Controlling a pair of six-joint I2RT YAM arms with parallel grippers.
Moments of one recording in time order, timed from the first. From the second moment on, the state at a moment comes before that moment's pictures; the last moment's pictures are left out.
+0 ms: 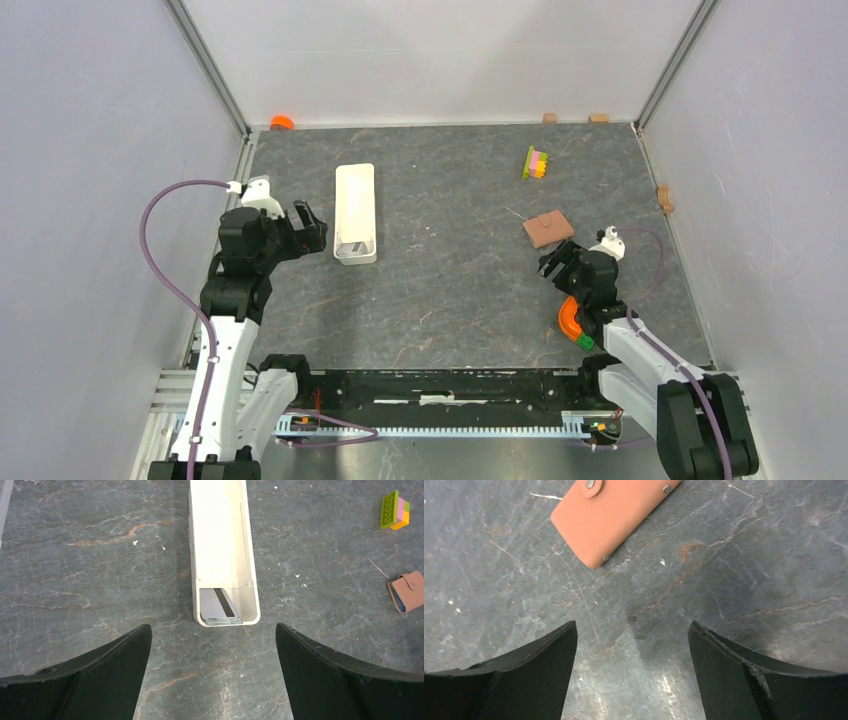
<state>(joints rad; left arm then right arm) -0.01 0.75 0.84 -0.54 0.09 -0.24 0.16 0.93 0.19 0.18 0.16 0.61</state>
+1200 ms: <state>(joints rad) -0.03 0.77 0.84 -0.54 0.14 -0.24 0.14 1.61 0.32 0.78 0.31 1.10</state>
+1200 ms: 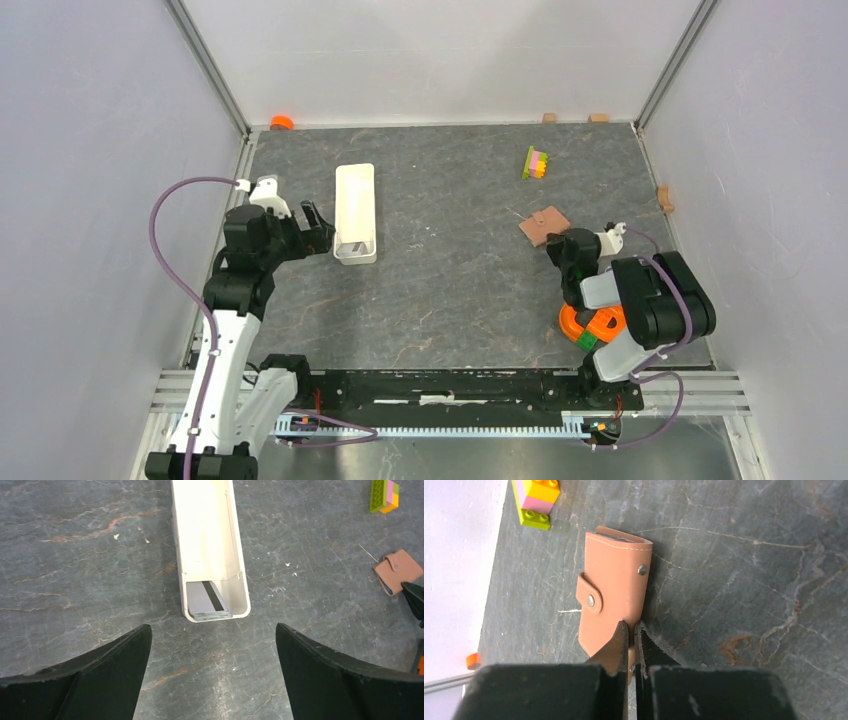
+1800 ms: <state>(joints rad) -0.41 0.84 0.74 -0.28 0.38 -0.43 0.20 1.26 0.25 0.88 -0.23 0.68</state>
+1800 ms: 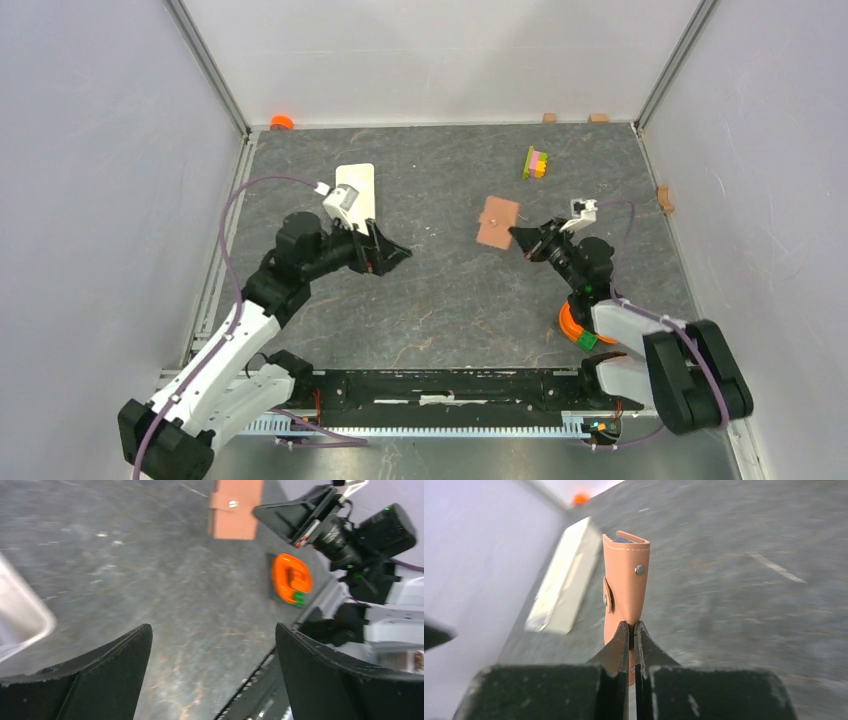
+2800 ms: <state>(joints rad) -0.73 0.97 0.62 0.26 0.55 -0.66 0.57 0.93 0.32 0.72 -0.80 0.56</state>
